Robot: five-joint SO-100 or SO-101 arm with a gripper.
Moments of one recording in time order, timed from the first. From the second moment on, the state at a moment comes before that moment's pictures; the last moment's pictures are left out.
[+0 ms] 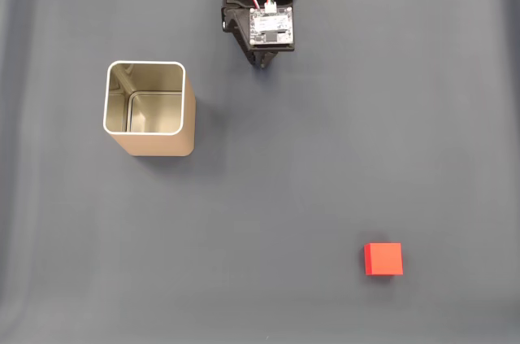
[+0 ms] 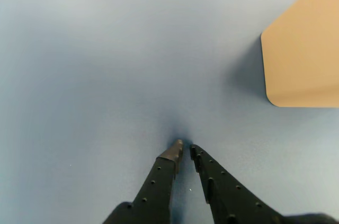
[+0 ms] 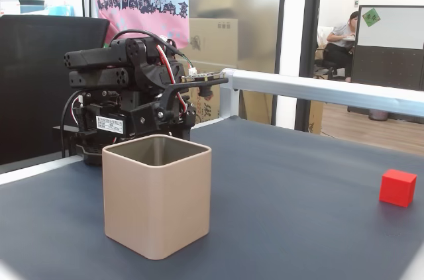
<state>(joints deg) 1.5 186.4 176.7 76.6 -88.0</state>
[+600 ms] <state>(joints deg) 1.8 181.9 176.7 54.2 -88.1</state>
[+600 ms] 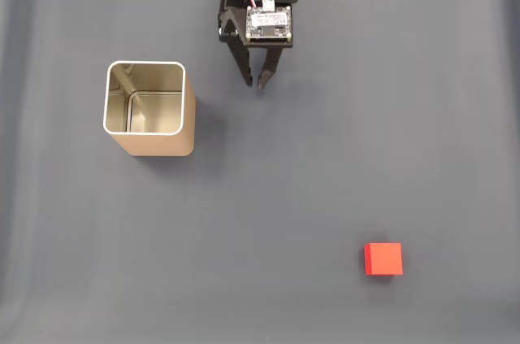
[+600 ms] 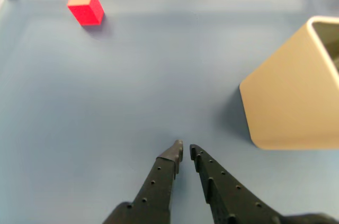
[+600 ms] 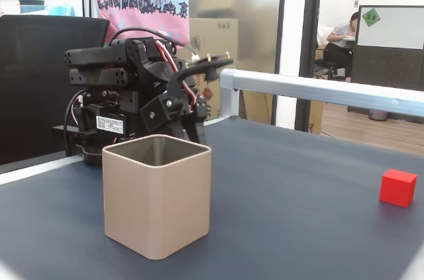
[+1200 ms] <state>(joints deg) -11.4 141.9 140.9 46.3 -84.3</state>
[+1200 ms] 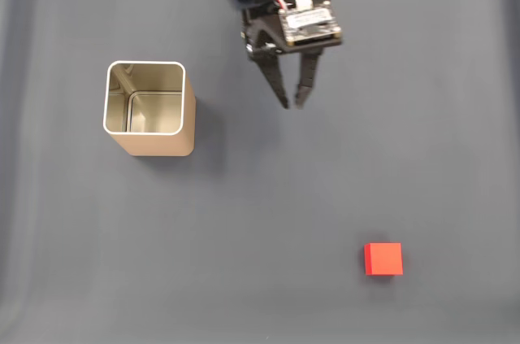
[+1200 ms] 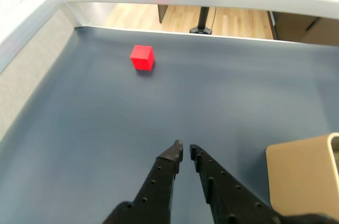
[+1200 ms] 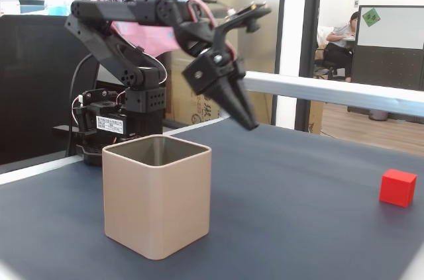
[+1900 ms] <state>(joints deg) -16.3 83.6 83.8 57.6 -75.0</state>
